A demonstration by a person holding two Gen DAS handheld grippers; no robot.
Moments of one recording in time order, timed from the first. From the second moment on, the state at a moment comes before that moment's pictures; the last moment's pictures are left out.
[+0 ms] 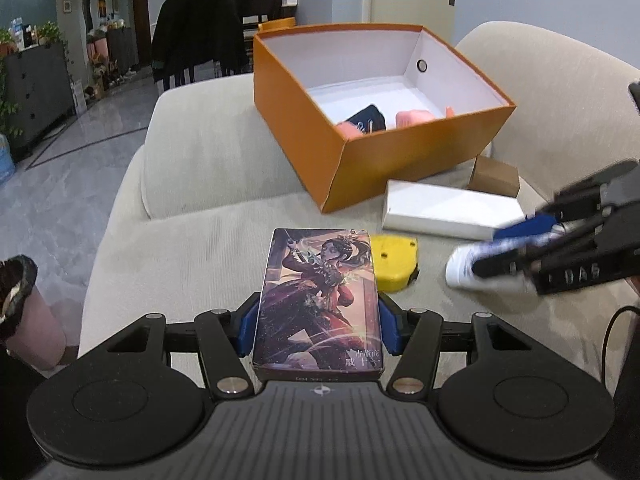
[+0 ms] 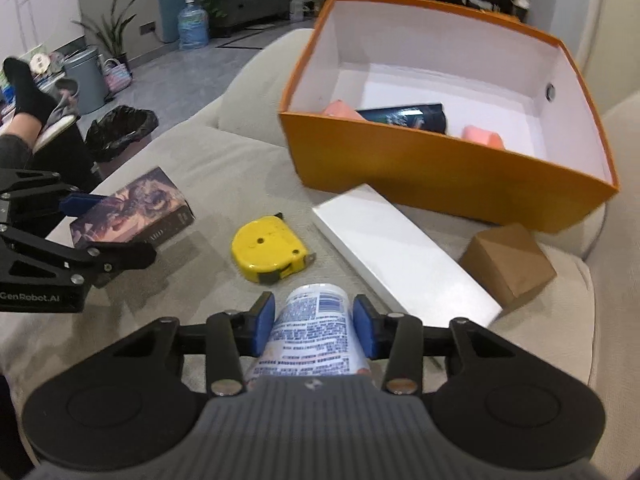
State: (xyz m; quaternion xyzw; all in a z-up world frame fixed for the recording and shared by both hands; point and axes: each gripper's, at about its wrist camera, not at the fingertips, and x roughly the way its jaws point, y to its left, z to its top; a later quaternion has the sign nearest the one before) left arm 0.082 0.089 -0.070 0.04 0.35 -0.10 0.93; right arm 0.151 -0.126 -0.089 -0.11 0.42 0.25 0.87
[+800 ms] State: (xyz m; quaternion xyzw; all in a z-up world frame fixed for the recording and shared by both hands) left arm 0.087 0.089 -0.062 0.04 0.35 -0.11 0.93; right arm 0.153 -0.124 -0.101 -0.14 0.47 0.23 0.84
